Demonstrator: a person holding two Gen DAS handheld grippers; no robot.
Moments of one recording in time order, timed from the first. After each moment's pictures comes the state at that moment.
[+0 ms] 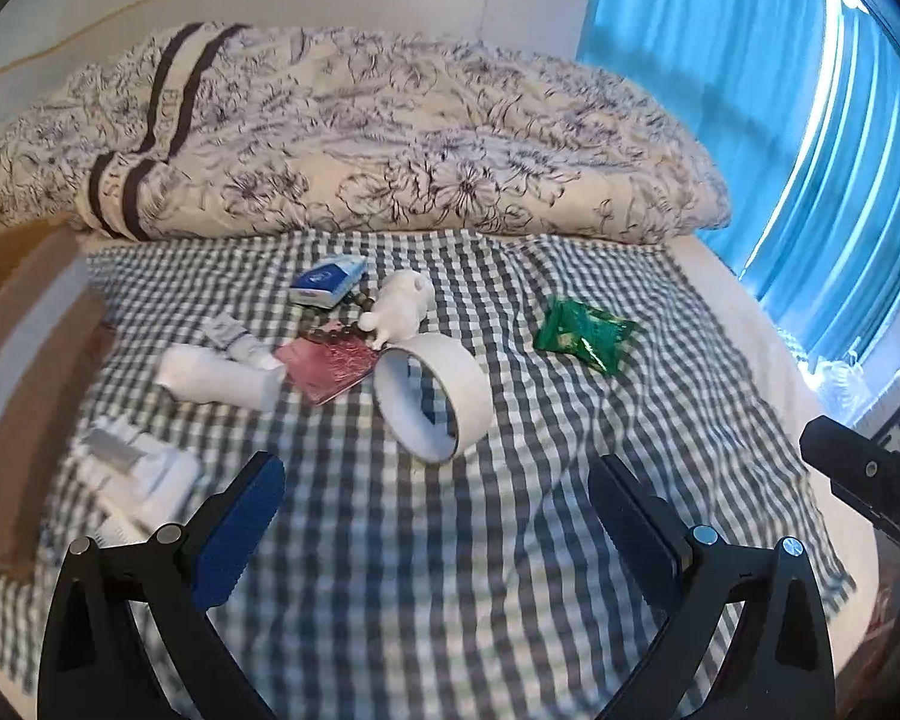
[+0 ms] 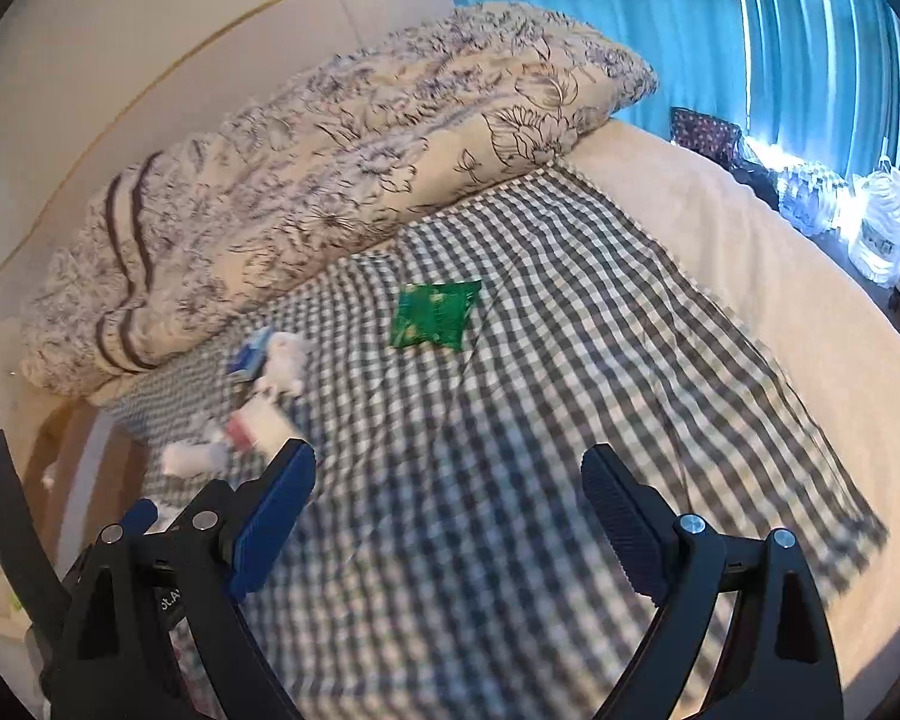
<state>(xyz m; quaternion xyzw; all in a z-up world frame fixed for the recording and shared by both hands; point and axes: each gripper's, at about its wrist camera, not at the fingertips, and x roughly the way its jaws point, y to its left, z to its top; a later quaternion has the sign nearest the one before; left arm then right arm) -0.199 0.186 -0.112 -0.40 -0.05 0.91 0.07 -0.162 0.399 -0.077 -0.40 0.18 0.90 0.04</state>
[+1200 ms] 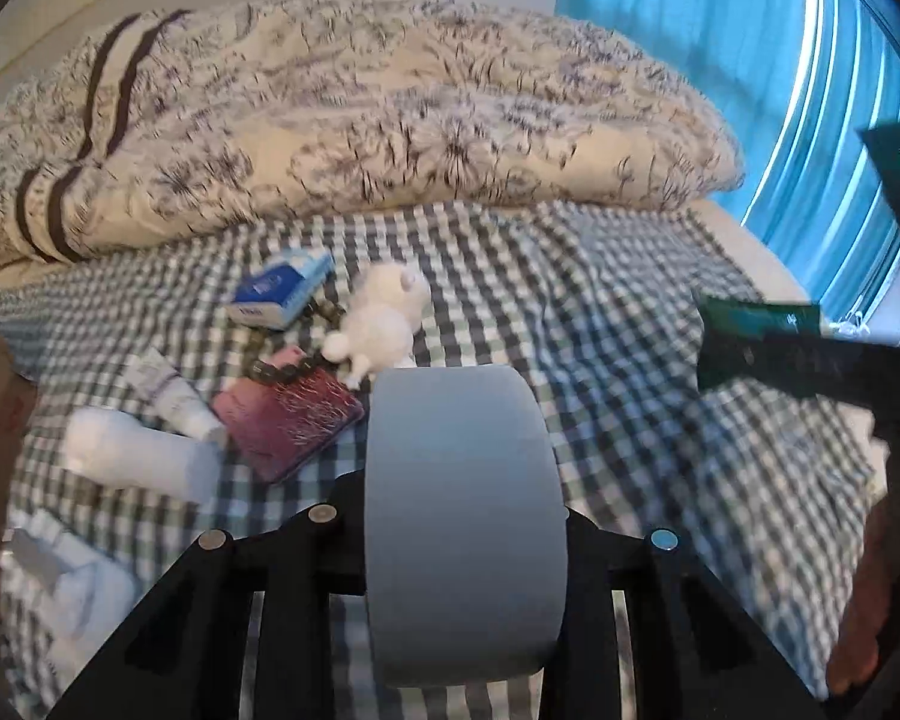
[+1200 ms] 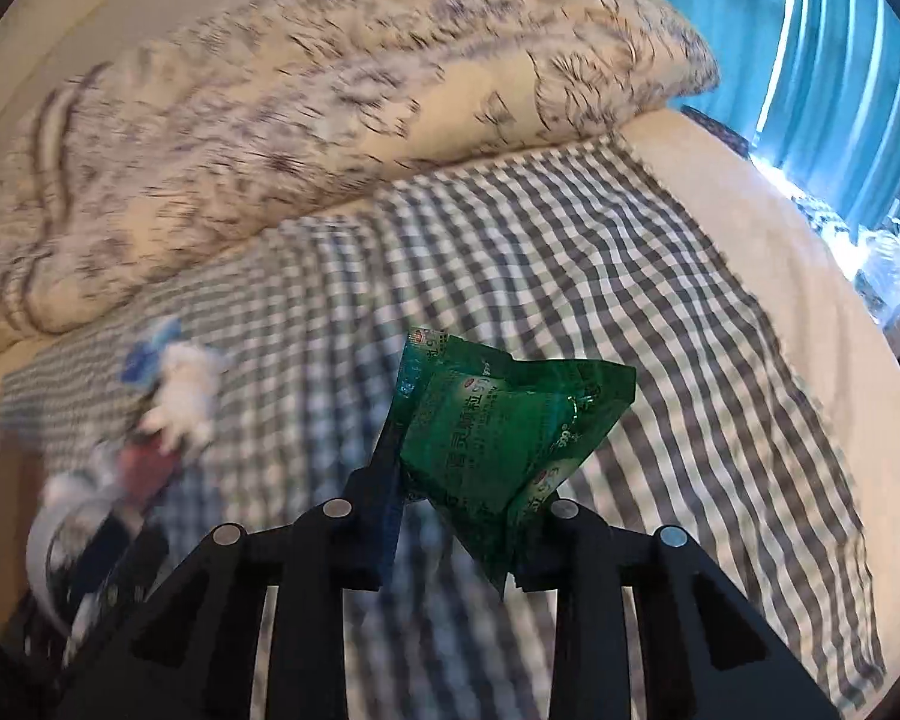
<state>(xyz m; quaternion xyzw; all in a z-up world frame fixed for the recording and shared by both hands) -0.255 0.184 -0.142 -0.40 -0.01 0.91 0.11 -0.262 0.368 -0.117 -0.46 0.10 0.88 0.06</state>
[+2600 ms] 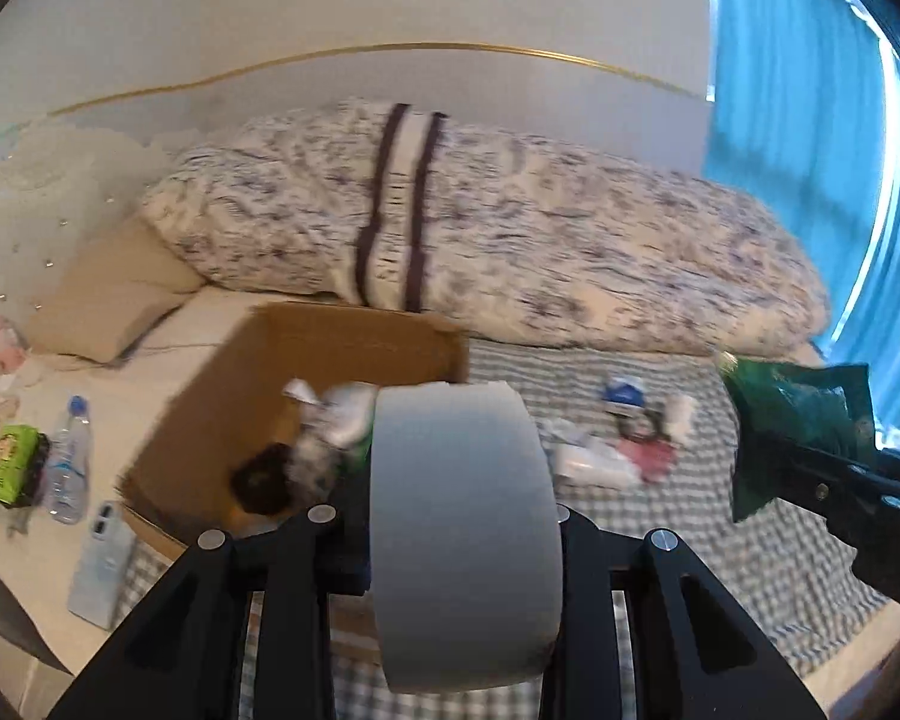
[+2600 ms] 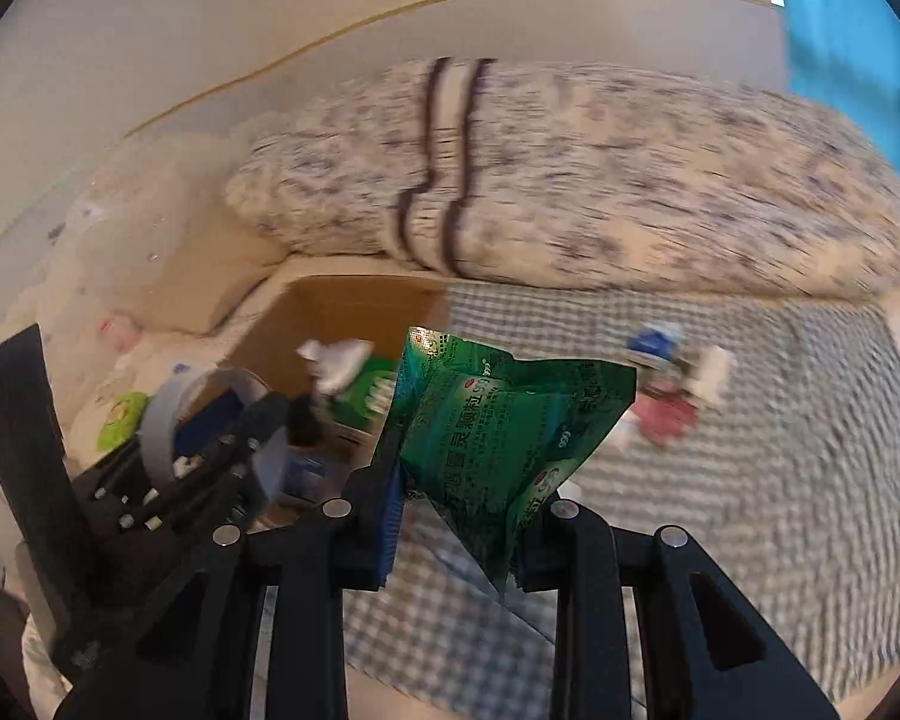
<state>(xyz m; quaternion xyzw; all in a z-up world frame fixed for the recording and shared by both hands) -0.124 -0.130 -0.005 -0.32 -0.04 0.94 -0.06 -0.146 0.024 0.017 -0.39 0.02 0.89 -0.22</state>
